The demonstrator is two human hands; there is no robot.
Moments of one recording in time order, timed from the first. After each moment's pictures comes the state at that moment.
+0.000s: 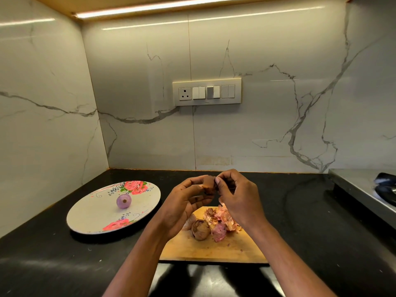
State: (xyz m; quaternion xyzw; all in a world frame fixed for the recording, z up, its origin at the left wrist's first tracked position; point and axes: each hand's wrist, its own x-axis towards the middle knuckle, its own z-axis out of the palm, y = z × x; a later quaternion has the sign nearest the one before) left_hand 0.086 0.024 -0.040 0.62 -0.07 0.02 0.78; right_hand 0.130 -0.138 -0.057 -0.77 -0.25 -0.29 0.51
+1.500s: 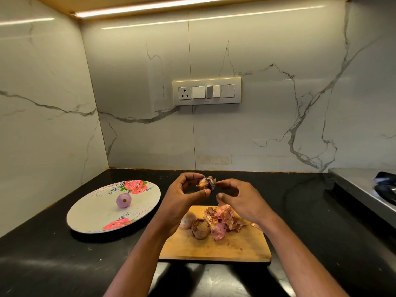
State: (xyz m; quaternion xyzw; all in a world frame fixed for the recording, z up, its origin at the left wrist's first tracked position) left_hand 0.095 0.033 -0.049 0.72 -0.07 0.11 0.68; right_hand 0.147 -0.159 -0.057 -0.83 -0.21 -0.05 0.51
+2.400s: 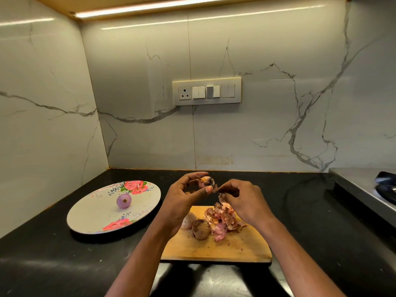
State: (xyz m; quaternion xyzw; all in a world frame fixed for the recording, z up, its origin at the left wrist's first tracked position) left_hand 0.092 0.026 -0.045 0.72 -0.09 0.13 0.68; right_hand 0.143 -0.156 -0.058 -0.86 -0.20 -0.14 0.45
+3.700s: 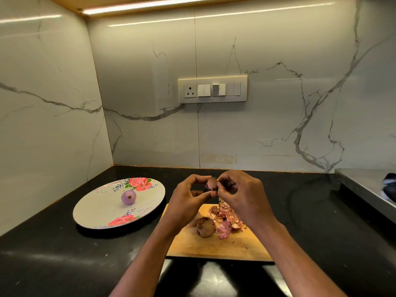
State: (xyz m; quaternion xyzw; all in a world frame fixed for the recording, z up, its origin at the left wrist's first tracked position) left_hand 0.094 0.030 -0.055 0.80 -0.10 0.16 0.57; right_hand 0.127 -0.141 -0.054 -0.80 -0.31 -0.34 0.39
